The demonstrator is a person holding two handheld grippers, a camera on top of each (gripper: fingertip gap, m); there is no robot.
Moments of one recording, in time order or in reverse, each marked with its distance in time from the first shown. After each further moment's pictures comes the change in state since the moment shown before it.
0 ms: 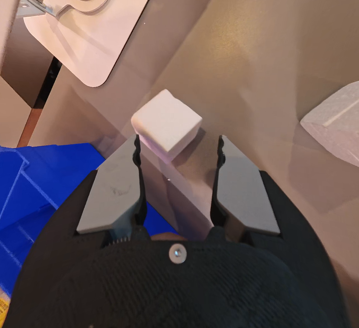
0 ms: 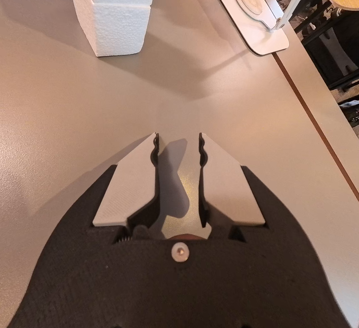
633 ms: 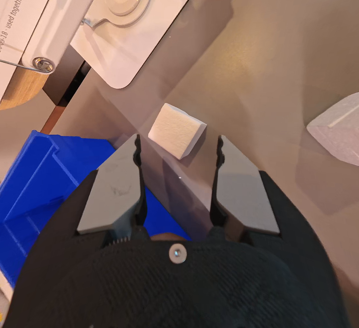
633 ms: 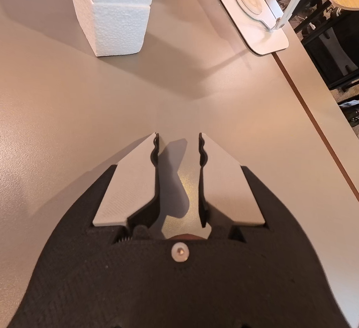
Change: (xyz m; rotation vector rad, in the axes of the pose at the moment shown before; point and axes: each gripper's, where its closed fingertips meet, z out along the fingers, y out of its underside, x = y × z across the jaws) left arm -0.020 -0.002 -0.018 0.084 -0.039 -0.050; right arm 0.000 0.000 0.000 -0.001 0.001 0.000
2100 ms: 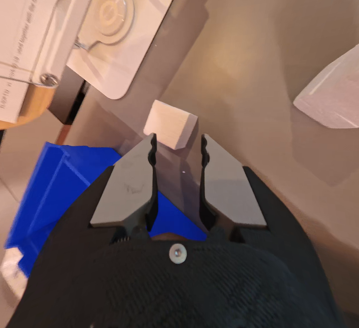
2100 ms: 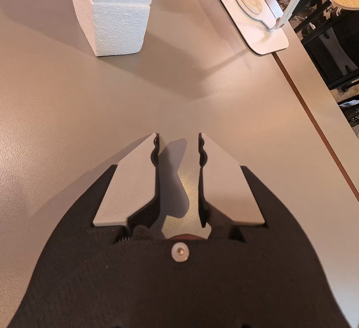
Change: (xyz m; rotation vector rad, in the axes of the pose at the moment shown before) left arm 0.007 0.003 -0.018 0.065 0.050 0.135; right arm 0.000 0.000 0.000 -0.001 0.000 0.000
